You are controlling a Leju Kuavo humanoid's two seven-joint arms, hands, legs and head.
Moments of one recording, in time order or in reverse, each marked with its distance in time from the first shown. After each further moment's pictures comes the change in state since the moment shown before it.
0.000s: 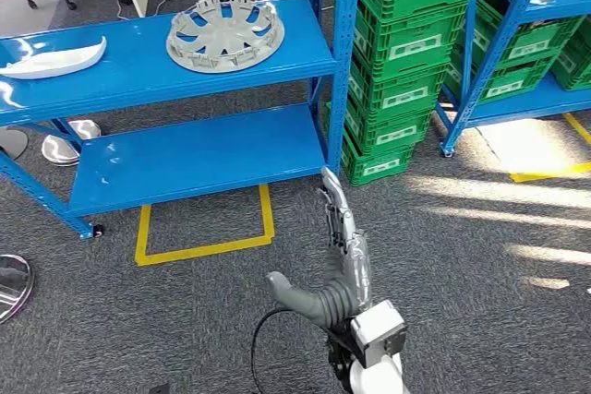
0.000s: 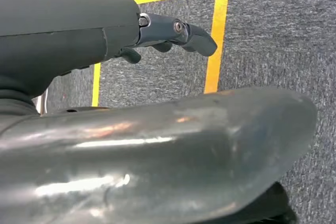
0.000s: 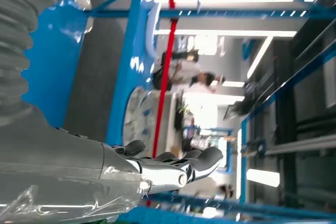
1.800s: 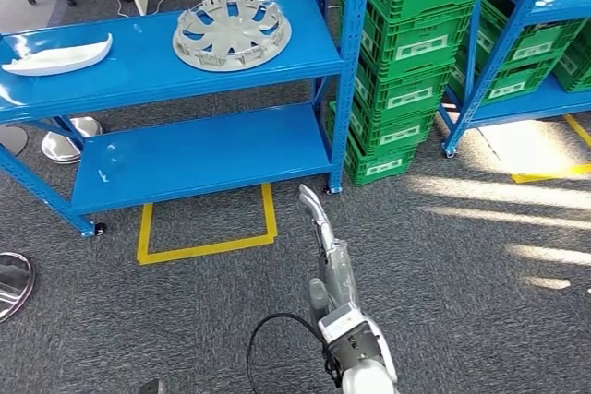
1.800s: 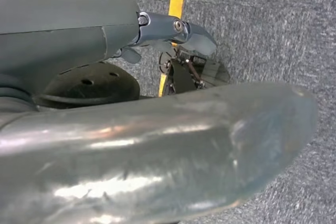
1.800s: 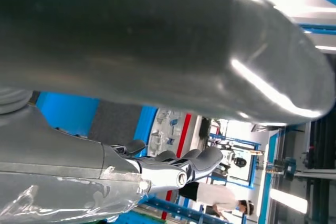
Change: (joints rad) left arm 0.002 0.004 0.107 0.000 0.090 -0.272 -0.192; right arm -0.019 -0.042 0.060 0.075 0.057 -0.006 0.047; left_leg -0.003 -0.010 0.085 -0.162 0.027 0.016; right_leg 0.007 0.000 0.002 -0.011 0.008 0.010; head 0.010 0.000
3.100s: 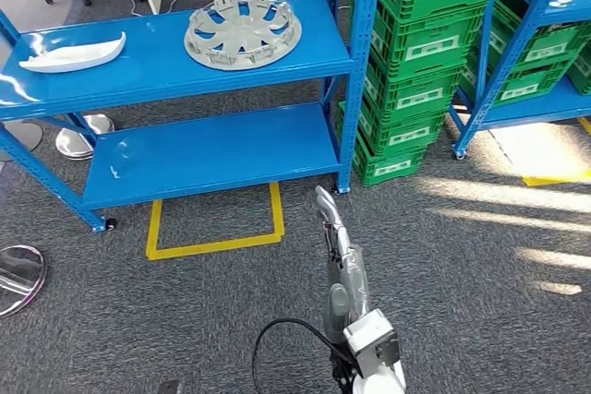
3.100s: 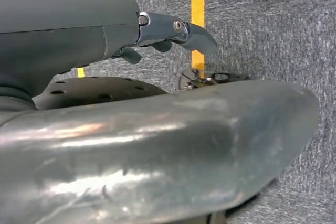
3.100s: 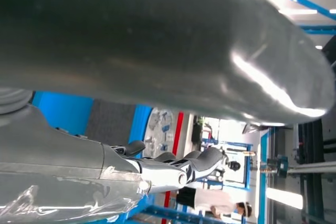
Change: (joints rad) left arm 0.006 0.005 -0.080 0.000 -0.173 0.066 0.134; right arm 0.064 0.007 -0.053 -0.066 -0.045 0.042 -0.041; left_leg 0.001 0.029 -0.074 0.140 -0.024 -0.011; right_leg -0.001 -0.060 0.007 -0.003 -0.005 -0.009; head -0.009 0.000
